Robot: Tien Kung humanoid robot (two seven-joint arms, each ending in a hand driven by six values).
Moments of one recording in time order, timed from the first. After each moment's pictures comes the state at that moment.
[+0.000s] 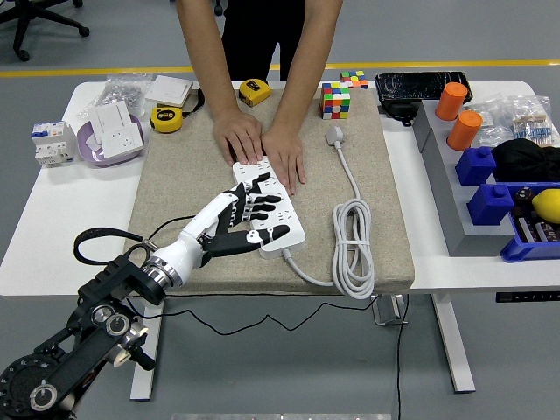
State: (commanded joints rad) left arm -0.21 0.17 -0.96 -1.51 1.39 0.01 0.08; right arm 0.07 -0.18 1.10 0.18 -1.31 0.05 0.02
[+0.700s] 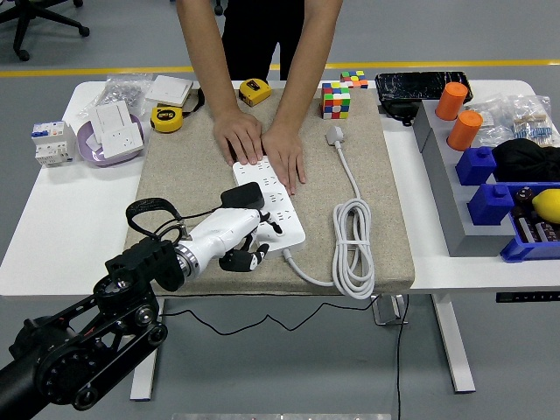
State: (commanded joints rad) left arm -0.35 0.17 -0.84 -1.43 2.11 -0.13 0.26; right arm 0.07 -0.18 1.08 0.18 -1.31 0.05 0.02
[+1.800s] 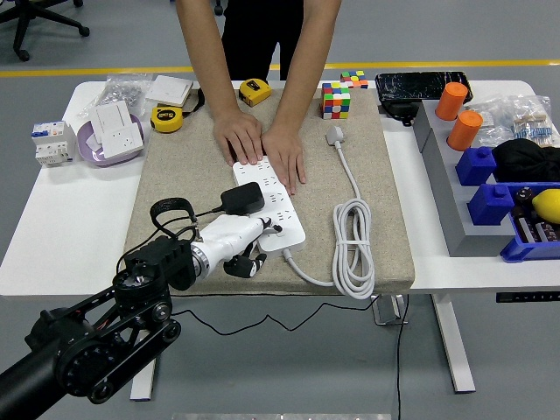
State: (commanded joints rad) left arm -0.39 0.13 -0.82 -1.36 2.14 -0.20 0.31; right arm 0.07 -0.18 1.08 0.18 -1.30 0.05 0.02
